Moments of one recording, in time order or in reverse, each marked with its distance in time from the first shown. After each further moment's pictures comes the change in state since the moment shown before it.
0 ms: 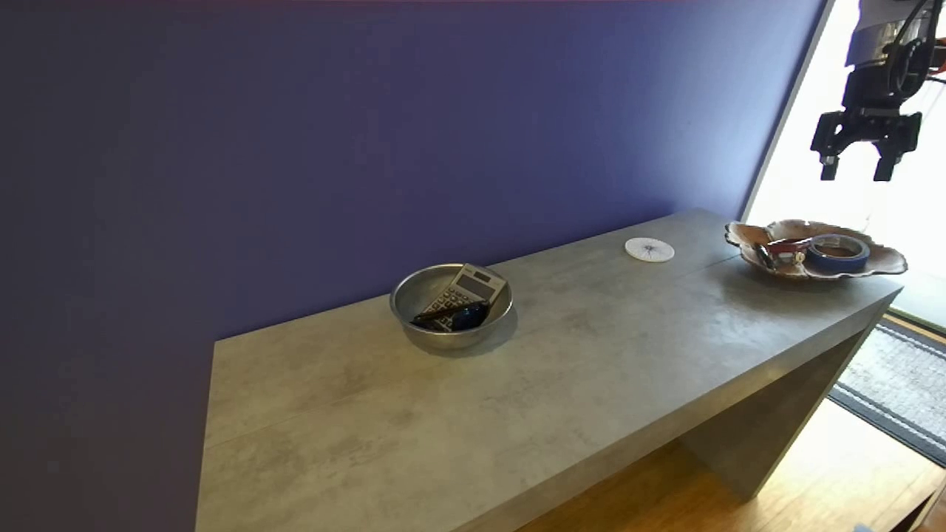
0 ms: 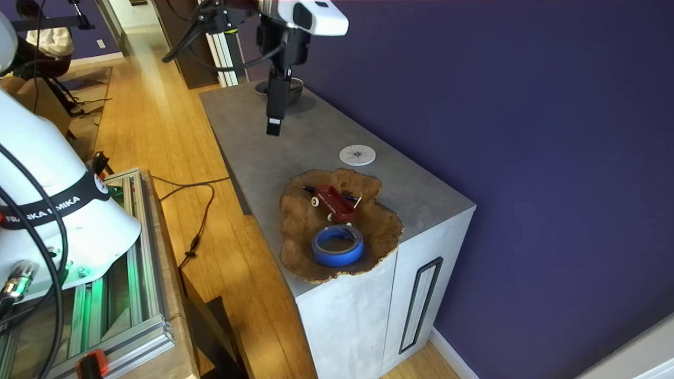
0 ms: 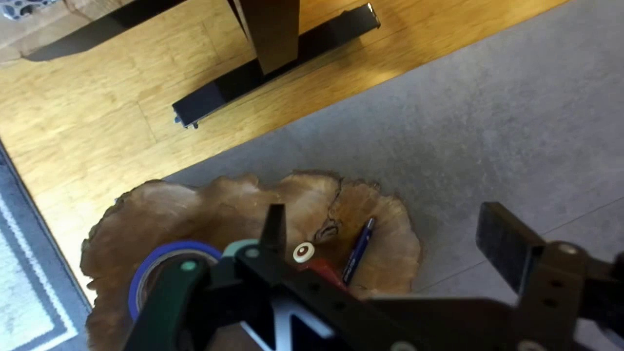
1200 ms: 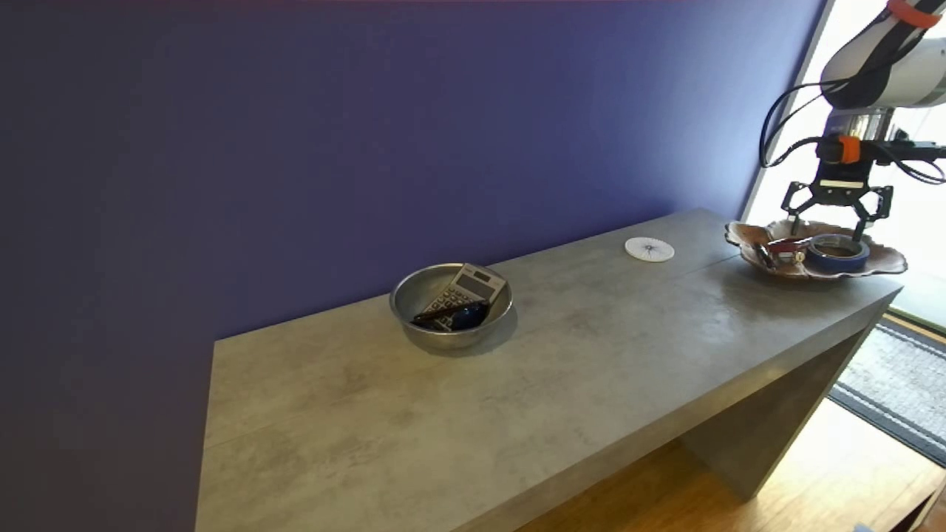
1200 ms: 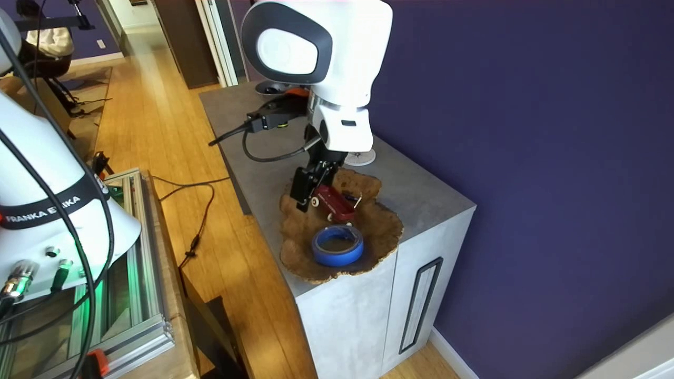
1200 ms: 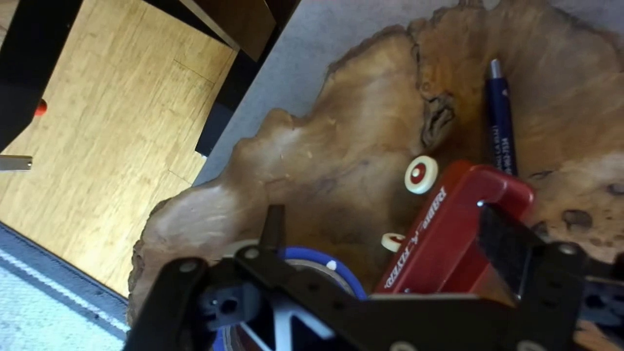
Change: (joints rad) arm -0.045 0.423 -0.100 0.086 0.116 0.351 0.335
